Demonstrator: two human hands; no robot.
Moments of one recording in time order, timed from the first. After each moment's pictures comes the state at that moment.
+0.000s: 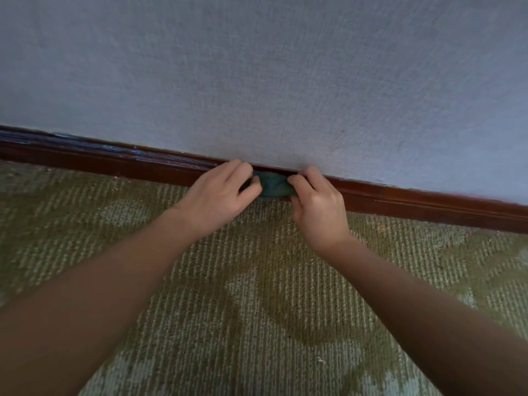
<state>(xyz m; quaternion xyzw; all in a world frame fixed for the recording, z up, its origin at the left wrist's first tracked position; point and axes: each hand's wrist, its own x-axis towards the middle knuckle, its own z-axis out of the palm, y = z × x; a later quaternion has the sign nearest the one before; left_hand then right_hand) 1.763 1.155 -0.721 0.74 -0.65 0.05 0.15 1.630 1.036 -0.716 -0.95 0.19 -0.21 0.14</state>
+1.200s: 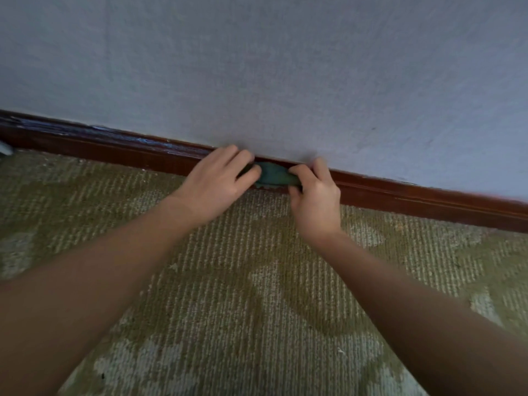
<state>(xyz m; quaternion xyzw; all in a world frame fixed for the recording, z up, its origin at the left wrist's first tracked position) 1.791 1.182 -0.711 0.72 -0.67 0.12 0.09 1.657 1.069 -0.719 -0.91 0.26 -0.24 0.21</state>
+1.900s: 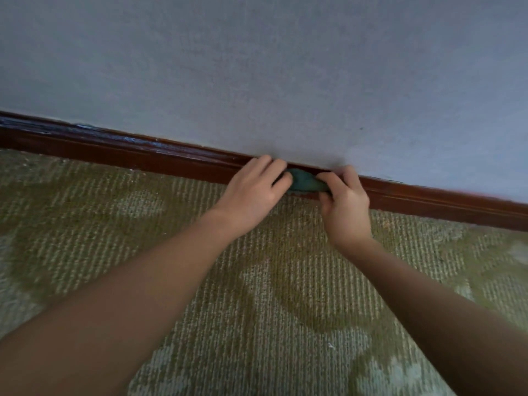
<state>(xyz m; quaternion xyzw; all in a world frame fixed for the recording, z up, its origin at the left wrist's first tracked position) 1.749 1.146 -0.723 0.70 -0.66 0.14 0.23 1.622 1.040 -0.714 -0.91 0.31 -0.21 0.17</state>
